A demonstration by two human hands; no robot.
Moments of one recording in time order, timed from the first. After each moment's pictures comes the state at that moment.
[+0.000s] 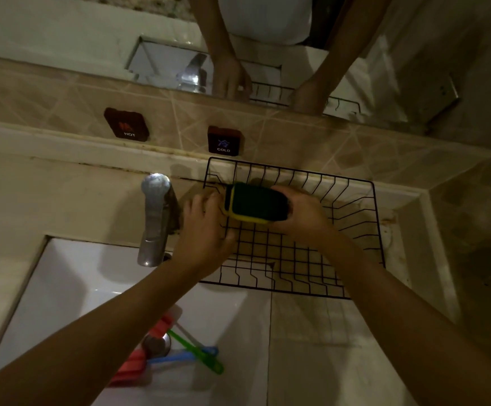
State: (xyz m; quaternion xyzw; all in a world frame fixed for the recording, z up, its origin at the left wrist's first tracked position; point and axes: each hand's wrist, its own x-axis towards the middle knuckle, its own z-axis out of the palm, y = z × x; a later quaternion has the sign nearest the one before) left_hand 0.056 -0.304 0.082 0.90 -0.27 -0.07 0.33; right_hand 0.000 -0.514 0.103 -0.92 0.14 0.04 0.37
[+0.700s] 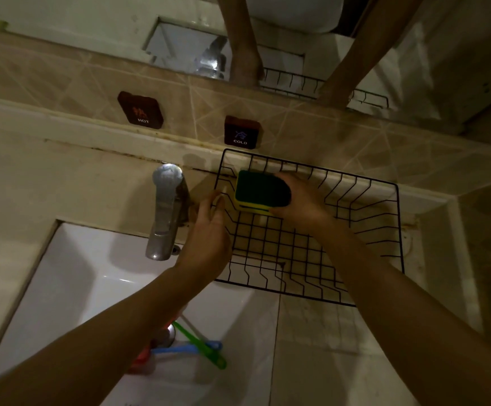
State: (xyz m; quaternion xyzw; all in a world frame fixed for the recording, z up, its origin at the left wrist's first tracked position) left_hand 0.048 -0.298 0.070 0.92 -0.23 -0.11 0.31; right_hand 0.041 -0.514 0.076 -0.92 0.15 0.06 0.35
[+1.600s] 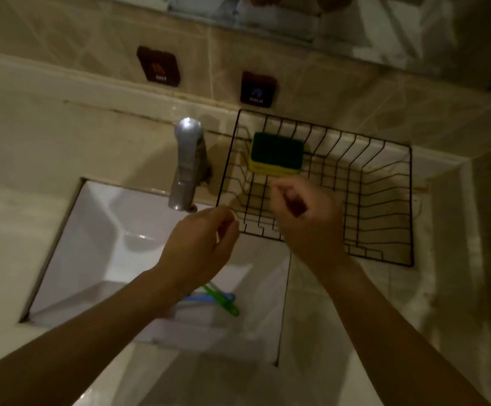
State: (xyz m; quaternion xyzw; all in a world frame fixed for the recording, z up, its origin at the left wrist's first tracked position) left_hand -0.012 -0.224 0.118 0.87 -0.31 -0.12 0.36; right_hand -0.061 -0.406 0.144 -0.89 0.06 -0.23 0.38
